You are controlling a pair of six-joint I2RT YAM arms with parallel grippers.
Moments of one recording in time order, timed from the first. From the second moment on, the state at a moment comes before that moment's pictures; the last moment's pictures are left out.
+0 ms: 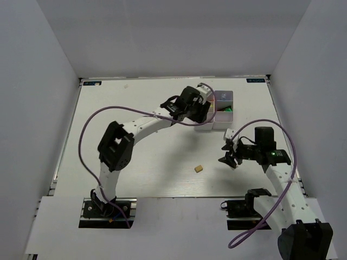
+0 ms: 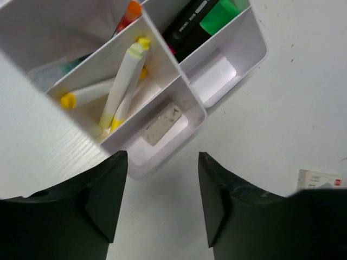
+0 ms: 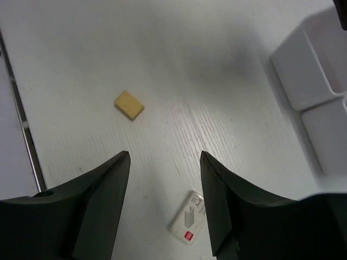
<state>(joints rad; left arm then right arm) -0.80 2.09 1.75 -0.27 0.04 -0.09 0.09 0.81 0.62 -0.66 -0.85 -0.78</state>
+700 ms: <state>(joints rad) -0.77 0.81 0.59 -0.40 -0.11 -0.68 0.51 1.31 0.69 -0.63 -0.70 -1.25</state>
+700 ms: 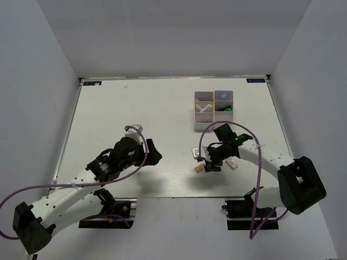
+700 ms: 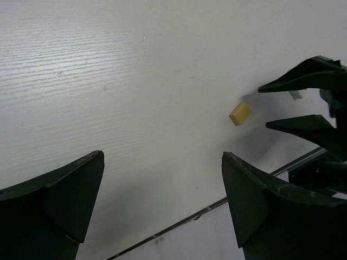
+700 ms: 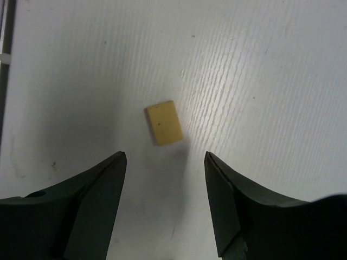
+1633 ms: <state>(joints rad) -0.77 0.77 0.54 -0.45 -0.13 -0.76 0.66 1.46 0.84 -0.54 -0.46 -0.99</state>
